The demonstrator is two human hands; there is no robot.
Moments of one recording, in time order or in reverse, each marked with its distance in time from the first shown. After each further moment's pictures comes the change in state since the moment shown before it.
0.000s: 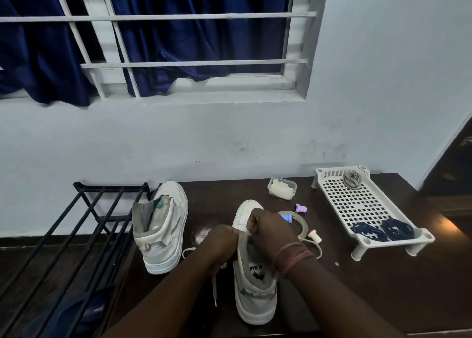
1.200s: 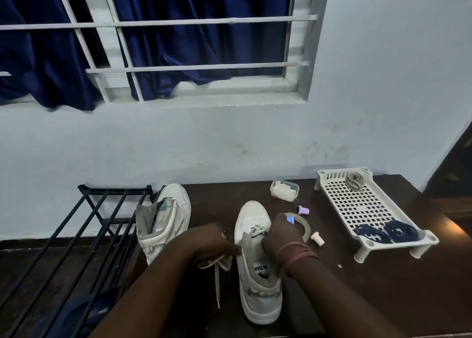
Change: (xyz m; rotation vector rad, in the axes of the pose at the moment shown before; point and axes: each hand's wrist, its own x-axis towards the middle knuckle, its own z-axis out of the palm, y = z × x) left_hand -0.029 0.033 -0.050 0.519 -0.234 -0.019; right_hand -0.001 -0.002 -0.008 -0.035 -0.035 0.419
